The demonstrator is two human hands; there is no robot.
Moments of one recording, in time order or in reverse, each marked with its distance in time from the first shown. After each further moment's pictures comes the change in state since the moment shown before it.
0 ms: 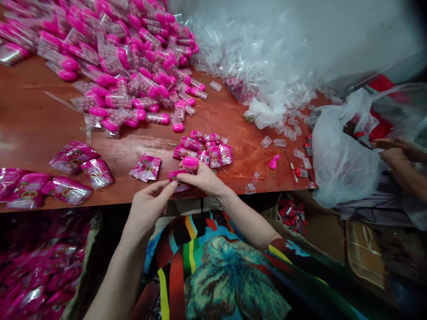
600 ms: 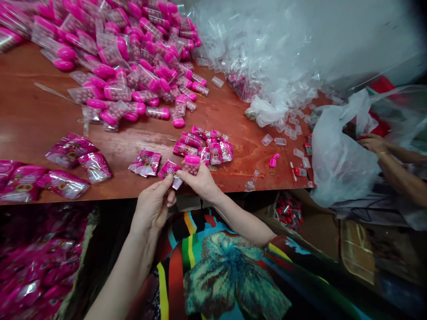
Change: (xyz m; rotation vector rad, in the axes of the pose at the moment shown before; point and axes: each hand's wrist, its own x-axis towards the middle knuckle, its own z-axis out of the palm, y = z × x) left_hand 0.008 -0.013 0.014 -0.429 -0.040 -0.216; right_hand -0.008 0.019 0.015 -0.078 0.222 -0.088
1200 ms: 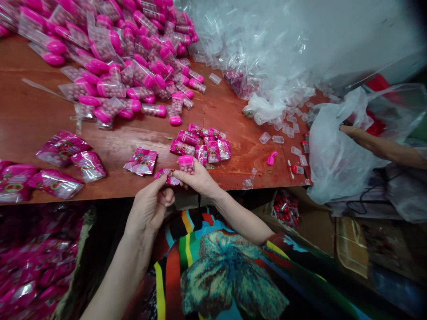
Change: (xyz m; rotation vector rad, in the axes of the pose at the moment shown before) left_hand -0.002 0.004 0.003 -0.094 -0.007 -0.068; right_hand -0.002 0.002 -0.009 -0.036 -0.148 0.088
